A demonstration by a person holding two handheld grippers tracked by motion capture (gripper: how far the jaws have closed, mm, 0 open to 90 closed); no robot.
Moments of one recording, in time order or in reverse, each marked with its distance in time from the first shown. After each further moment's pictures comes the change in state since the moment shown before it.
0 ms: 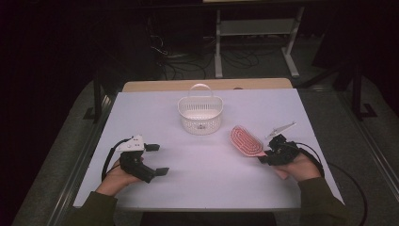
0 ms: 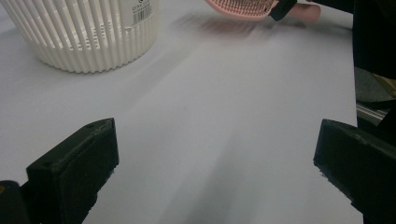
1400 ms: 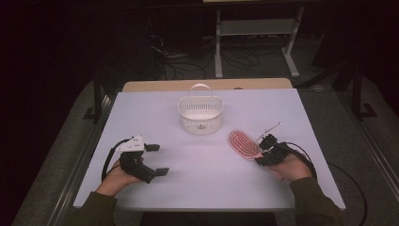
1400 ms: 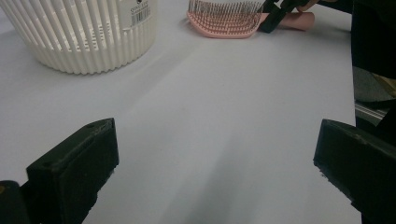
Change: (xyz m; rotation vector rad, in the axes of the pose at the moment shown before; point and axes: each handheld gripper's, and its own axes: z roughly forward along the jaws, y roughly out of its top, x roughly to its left) left arm -0.002 0.000 0.000 -0.003 -0.001 0.002; right arm 0.010 0.012 0.023 0.137 -0.090 0.033
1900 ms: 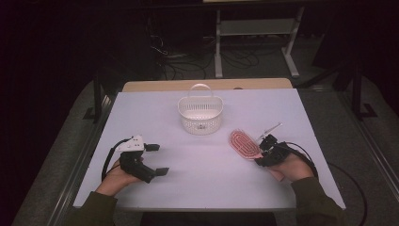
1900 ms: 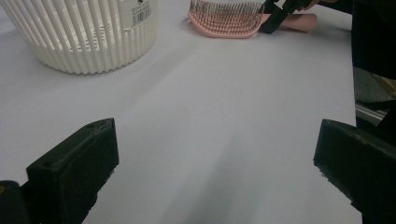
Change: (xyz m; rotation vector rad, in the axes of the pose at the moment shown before) left arm 0.000 0.000 0.000 0.000 0.000 -0.001; right arm 0.000 0.000 0.000 -0.003 0.002 -0.028
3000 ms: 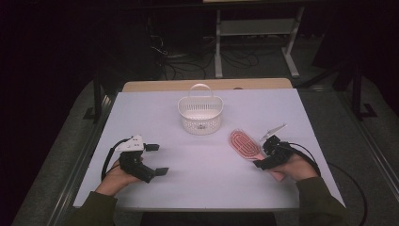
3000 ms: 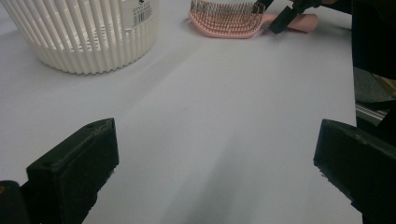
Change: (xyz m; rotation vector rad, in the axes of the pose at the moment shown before) left arm 0.001 0.000 -0.001 -0.003 0.000 0.001; right arm -0.006 -0.008 -0.003 -0.071 0.026 -0.027
